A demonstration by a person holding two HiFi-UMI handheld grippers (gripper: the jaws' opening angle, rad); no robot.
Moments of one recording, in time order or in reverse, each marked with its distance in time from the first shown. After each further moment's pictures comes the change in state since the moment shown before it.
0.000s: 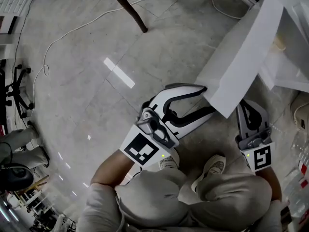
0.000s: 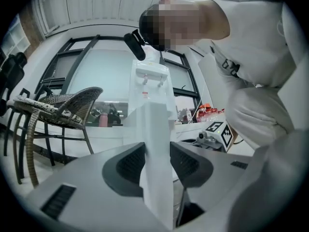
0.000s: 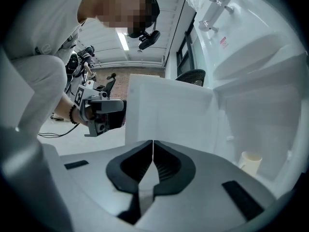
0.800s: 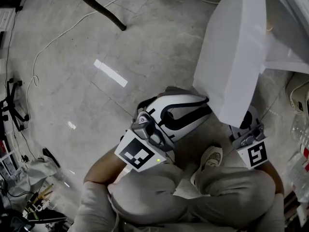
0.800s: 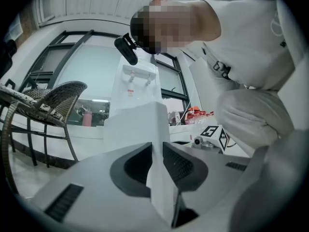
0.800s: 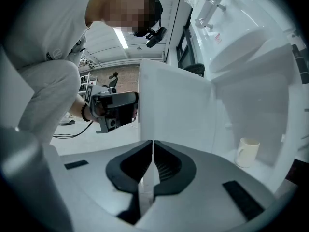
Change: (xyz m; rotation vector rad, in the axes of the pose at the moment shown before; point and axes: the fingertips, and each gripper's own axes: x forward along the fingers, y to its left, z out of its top) left arm 0.027 -0.044 -0.002 -0.008 -0.025 -0.144; right arm -0.036 0.014 -0.031 0.042 0.055 0.052
